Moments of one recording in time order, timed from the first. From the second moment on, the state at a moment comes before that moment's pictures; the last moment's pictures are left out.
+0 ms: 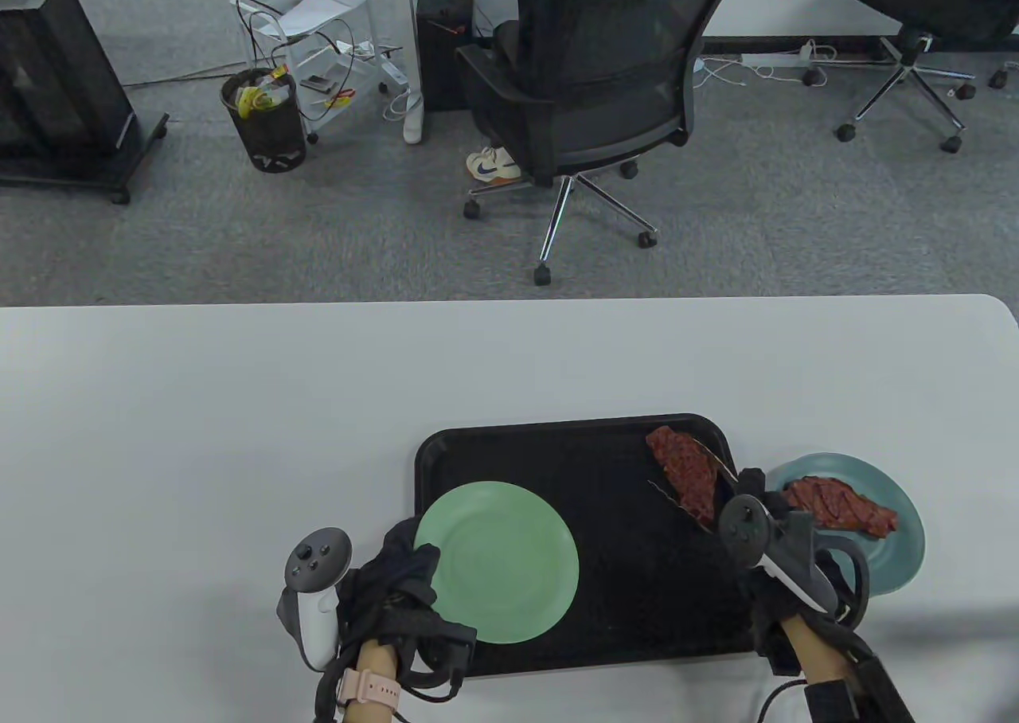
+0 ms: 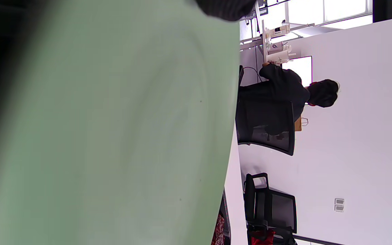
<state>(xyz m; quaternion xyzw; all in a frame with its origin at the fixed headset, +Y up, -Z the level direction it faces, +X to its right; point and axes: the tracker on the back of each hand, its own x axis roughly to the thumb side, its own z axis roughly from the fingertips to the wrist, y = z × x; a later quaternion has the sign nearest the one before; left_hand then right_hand) -0.189 -0.751 -0.245 -0.16 0.17 0.62 0.75 0.236 -0.728 -0.277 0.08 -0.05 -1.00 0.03</state>
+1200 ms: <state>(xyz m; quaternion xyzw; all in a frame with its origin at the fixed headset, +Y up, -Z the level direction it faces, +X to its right) -0.185 -0.755 -0.244 -0.18 0.15 0.62 0.75 0.211 -0.729 -0.283 0.04 -0.03 -1.00 0.04</state>
